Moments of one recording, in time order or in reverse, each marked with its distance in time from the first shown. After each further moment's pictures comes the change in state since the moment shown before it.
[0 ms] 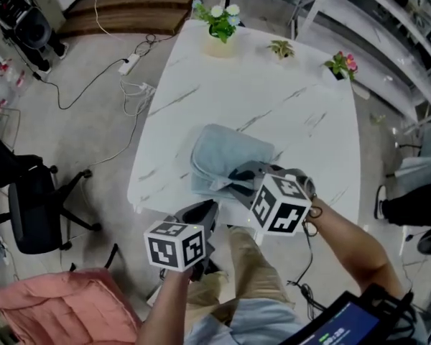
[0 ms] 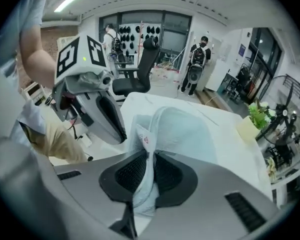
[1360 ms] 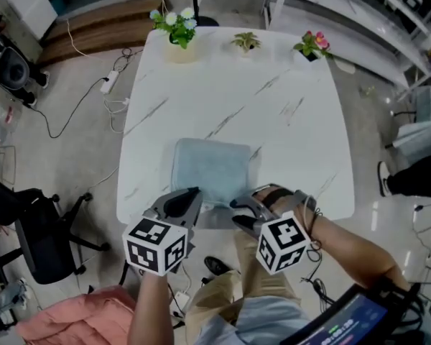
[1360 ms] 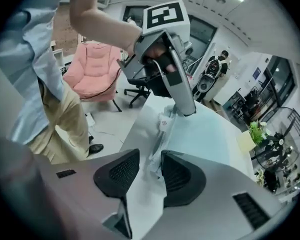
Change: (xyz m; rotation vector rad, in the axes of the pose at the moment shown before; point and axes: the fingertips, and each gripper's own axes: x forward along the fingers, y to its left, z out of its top) left arm 0.004 -0.030 0.058 0.407 0.022 -0.065; right arm -0.019 0.067 -0.053 -0.237 0.036 -0.040
